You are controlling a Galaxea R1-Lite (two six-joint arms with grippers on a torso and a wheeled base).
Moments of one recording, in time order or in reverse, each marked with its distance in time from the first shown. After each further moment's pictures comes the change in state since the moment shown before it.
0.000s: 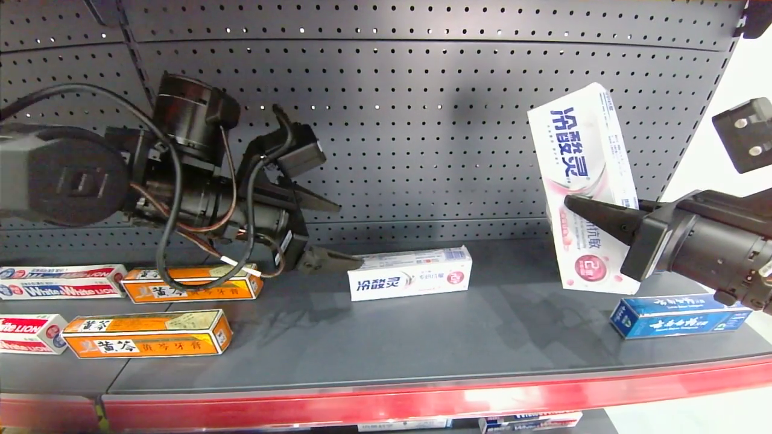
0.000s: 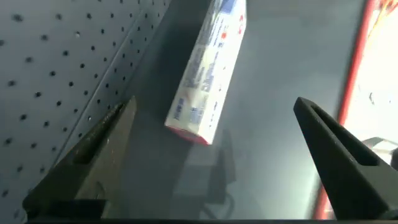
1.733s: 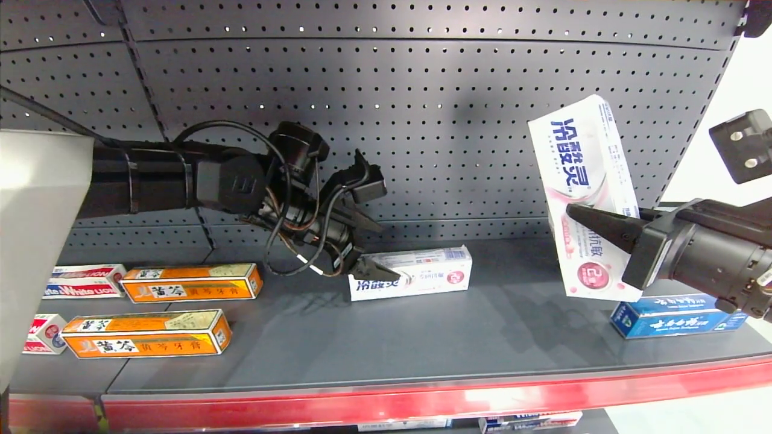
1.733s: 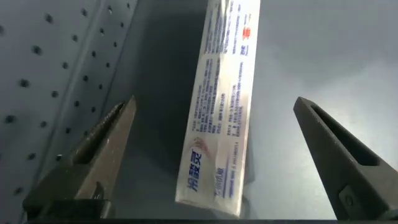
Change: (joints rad) left arm -0.051 0.336 -0.347 0.174 -0.031 0.110; right arm -0.013 -0.004 0.026 0.000 0.000 -0.003
